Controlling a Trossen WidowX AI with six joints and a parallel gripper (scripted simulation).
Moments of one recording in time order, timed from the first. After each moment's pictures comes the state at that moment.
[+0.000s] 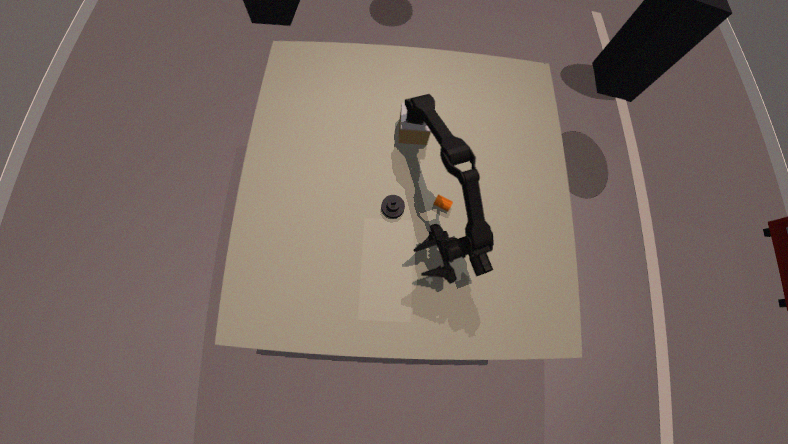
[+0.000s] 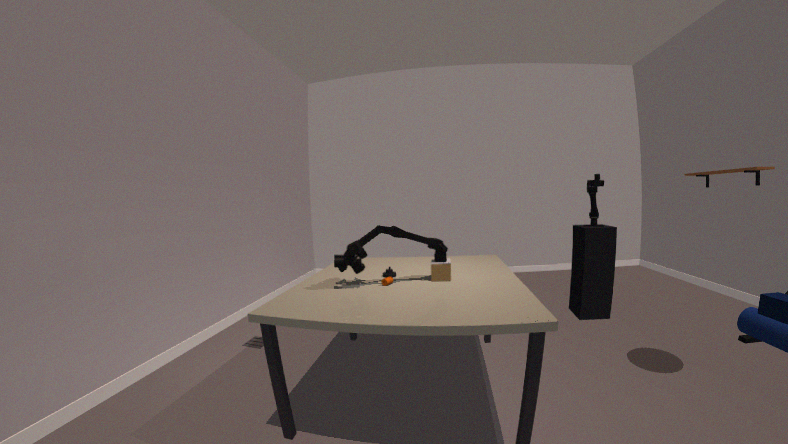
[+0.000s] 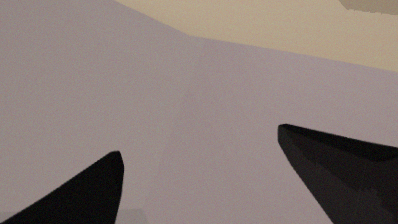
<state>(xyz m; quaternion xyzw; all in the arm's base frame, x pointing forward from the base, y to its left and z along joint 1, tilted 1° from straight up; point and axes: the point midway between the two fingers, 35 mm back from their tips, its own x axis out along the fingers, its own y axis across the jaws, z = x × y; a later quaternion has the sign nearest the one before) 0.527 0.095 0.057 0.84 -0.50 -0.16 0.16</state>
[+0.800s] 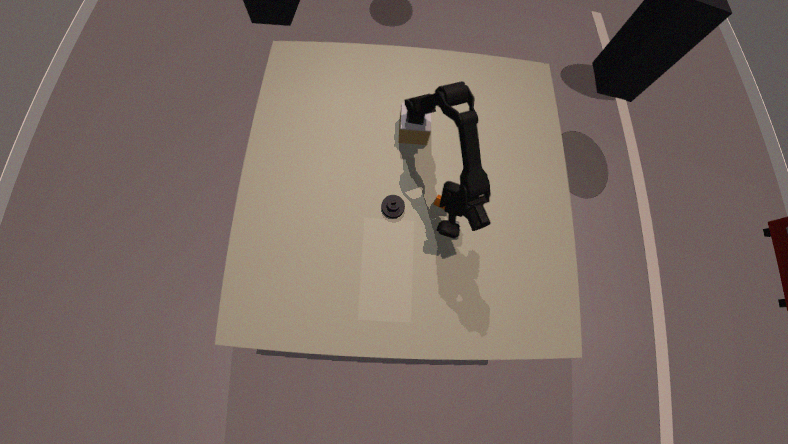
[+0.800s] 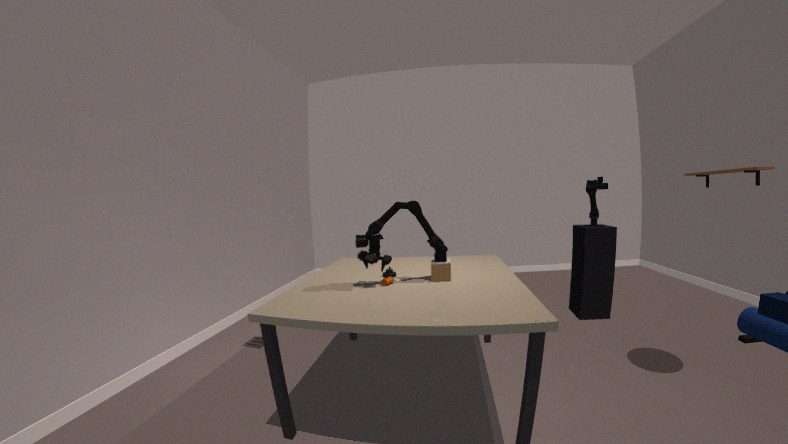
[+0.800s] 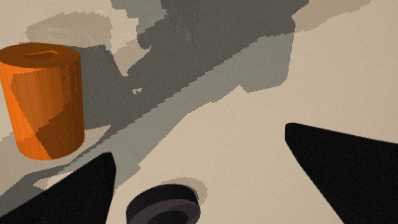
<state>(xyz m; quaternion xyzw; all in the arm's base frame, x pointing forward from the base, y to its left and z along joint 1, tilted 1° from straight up) 0.369 0.137 0.023 0.58 -0.52 -0.37 -0.50</state>
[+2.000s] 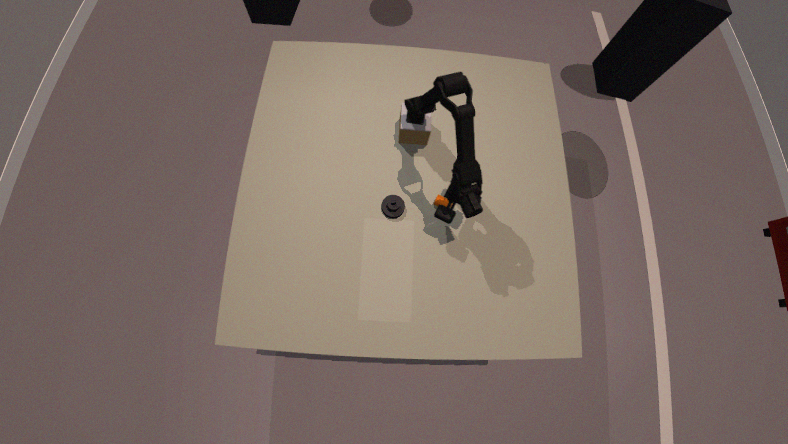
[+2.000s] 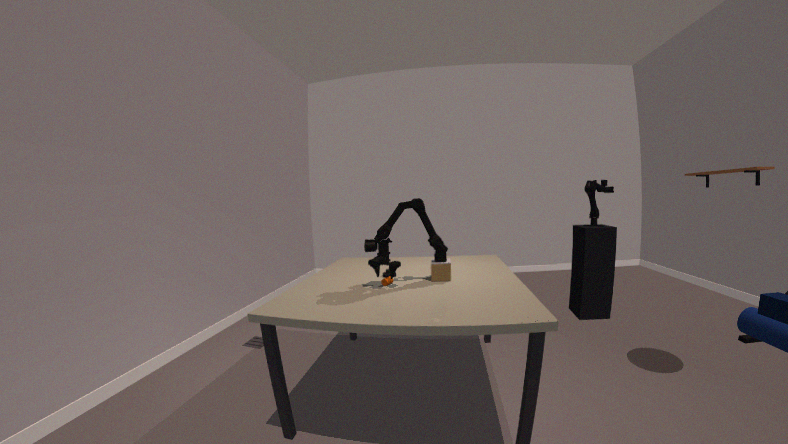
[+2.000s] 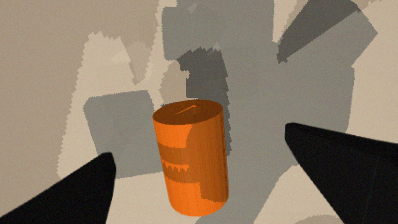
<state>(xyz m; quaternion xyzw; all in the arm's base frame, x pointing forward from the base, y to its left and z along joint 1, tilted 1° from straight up) 0.305 0.162 -0.015 0.41 -0.56 -0.41 -0.60</state>
